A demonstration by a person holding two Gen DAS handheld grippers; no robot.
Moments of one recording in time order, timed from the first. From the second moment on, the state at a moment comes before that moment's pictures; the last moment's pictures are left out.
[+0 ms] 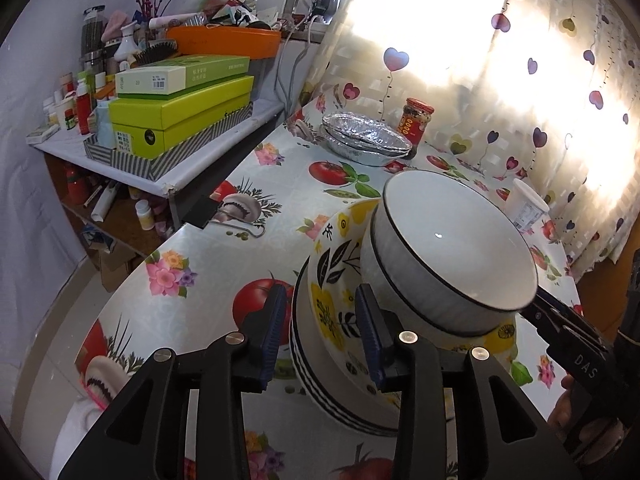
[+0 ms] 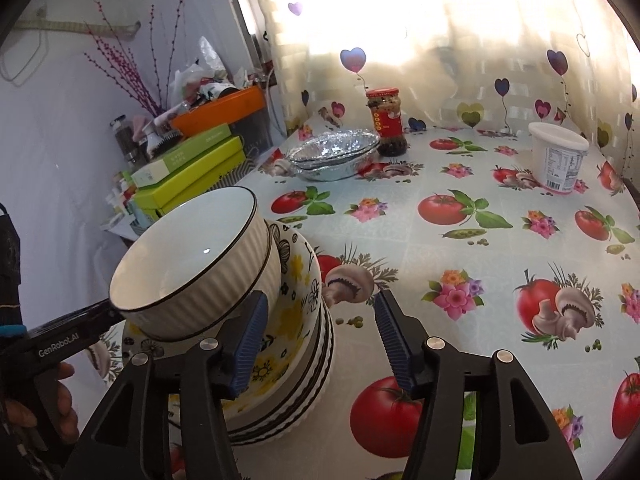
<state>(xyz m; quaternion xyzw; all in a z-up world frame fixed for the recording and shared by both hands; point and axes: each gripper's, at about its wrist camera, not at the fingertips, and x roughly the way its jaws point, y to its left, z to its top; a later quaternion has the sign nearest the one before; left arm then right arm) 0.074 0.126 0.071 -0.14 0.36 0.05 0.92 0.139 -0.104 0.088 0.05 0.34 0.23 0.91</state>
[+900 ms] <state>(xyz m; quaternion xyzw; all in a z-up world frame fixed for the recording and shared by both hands) -0.007 0.086 0.051 -0.08 0.36 0.08 0.93 0.056 -0.119 0.081 0.03 0.34 0.23 0.91</state>
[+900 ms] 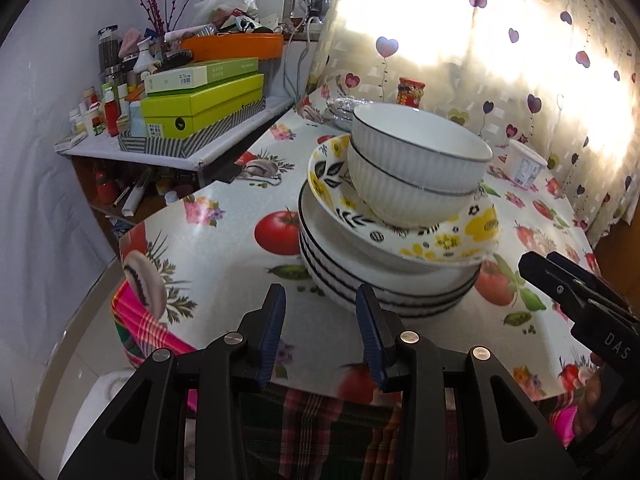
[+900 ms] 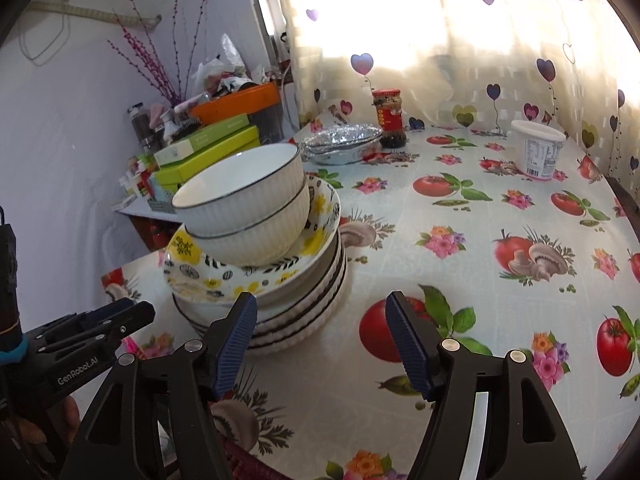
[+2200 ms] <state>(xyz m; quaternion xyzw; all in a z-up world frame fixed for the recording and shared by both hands) -0.010 0.043 -0.006 -0.04 0.42 0.05 0.91 0.039 -0.128 0.016 -0.04 0.41 0.17 0.89</state>
